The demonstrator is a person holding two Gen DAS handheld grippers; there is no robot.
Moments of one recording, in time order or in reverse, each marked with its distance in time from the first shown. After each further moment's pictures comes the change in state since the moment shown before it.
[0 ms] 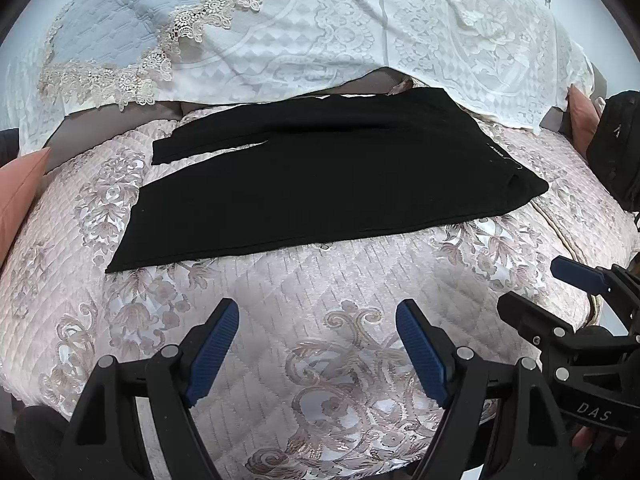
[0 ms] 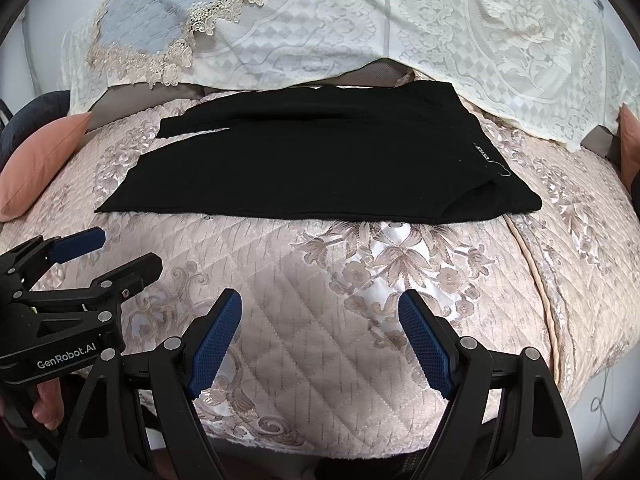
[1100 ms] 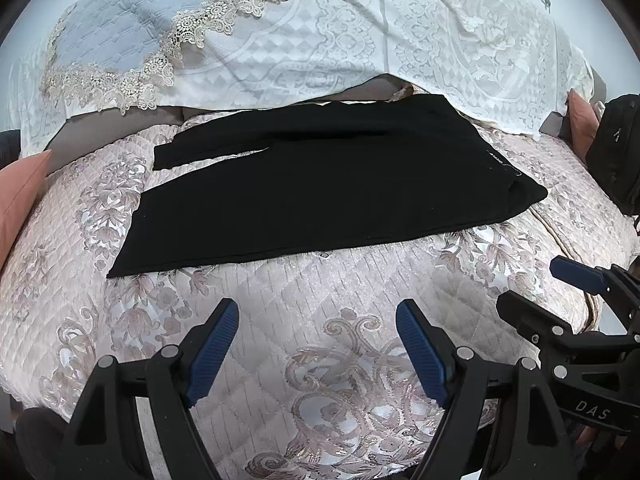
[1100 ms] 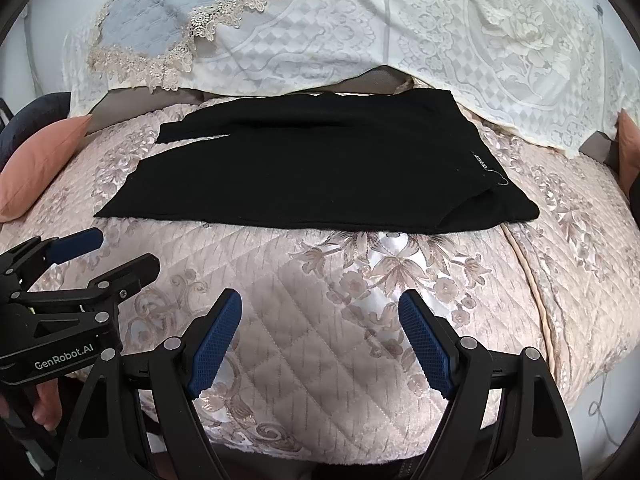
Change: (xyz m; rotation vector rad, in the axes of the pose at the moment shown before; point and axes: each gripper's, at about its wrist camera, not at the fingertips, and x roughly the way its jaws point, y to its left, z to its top) left arm -0.003 -0.001 0.003 0.005 -0.028 0.011; right arm -0.001 -0.001 0.003 -0.007 -0.020 -0.005
